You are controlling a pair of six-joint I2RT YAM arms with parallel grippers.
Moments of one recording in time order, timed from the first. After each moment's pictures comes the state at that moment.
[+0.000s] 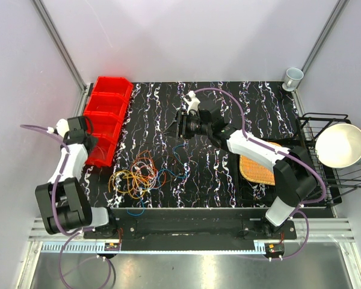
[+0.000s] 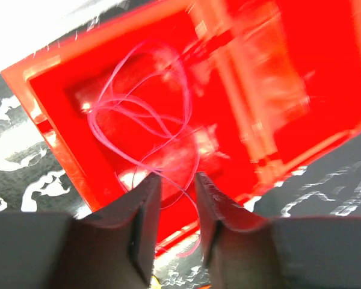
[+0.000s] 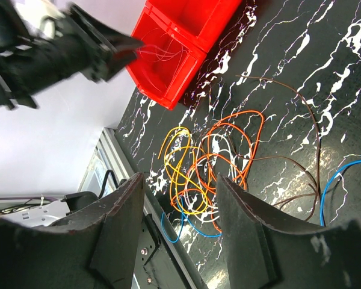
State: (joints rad) left arm 0.26 1.34 0.85 -0.38 -0.29 -0.75; right arm 0.68 1.67 1.22 0.11 -0.46 0.70
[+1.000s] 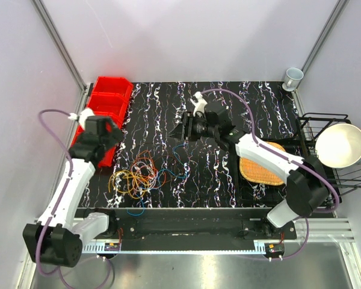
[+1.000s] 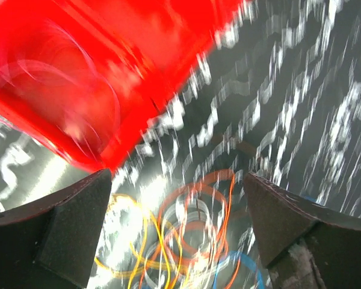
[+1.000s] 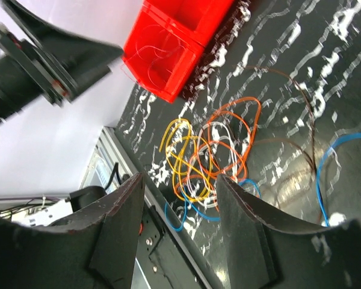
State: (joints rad) left arm -0.05 1.03 0.95 -0.62 -0.29 -0.62; right arm 0.68 1.57 1.19 0.02 -0.42 0.70
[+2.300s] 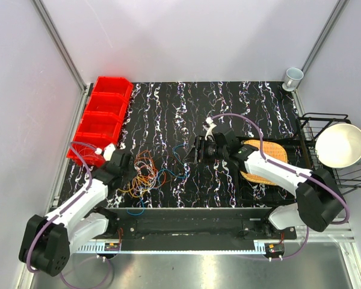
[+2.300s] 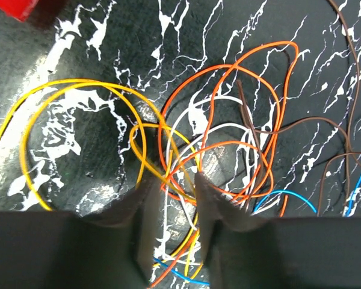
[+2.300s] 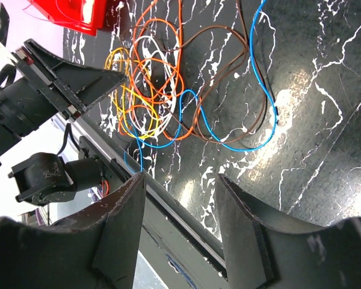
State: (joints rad) left arm -0.37 0.95 0.43 -0.43 -0.26 -0.93; right arm 0.68 1.39 0.85 -0.08 -0.36 0.75
